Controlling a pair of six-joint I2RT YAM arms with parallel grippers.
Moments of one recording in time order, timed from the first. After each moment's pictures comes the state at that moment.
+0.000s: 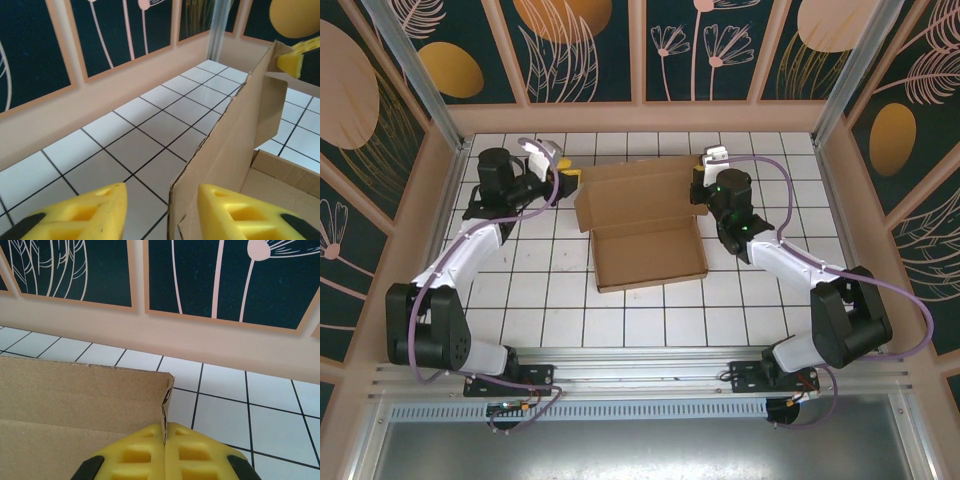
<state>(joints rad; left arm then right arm) -0.11 1.44 1.02 0.12 0.73 0.17 0.46 1.43 0.87 0.35 0.17 0.00</state>
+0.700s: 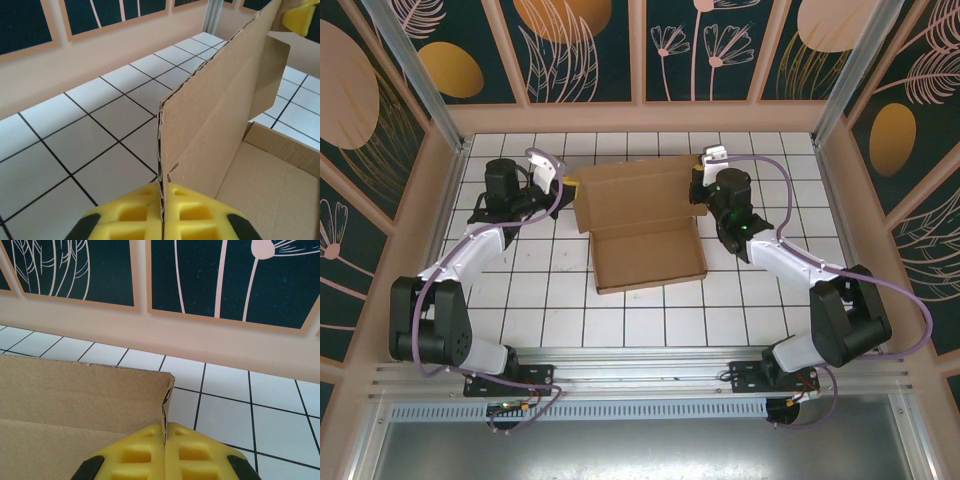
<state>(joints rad) -0.11 1.45 0.94 0.10 0.73 0.18 0.46 1.44 0.87 0.35 0.16 0.00</state>
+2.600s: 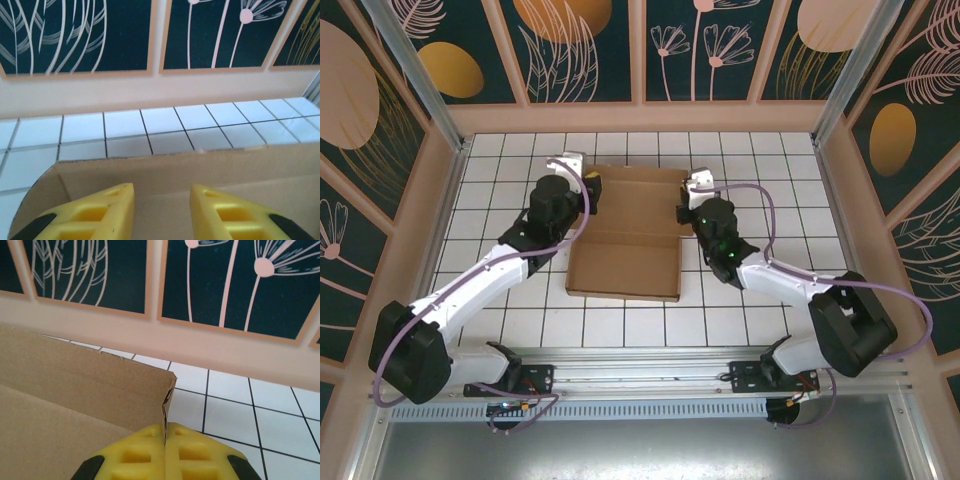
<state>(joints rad) -0.56 1.30 0.97 0.06 -0.24 -0.25 0.64 1.37 0.68 0.59 0.36 -0.06</state>
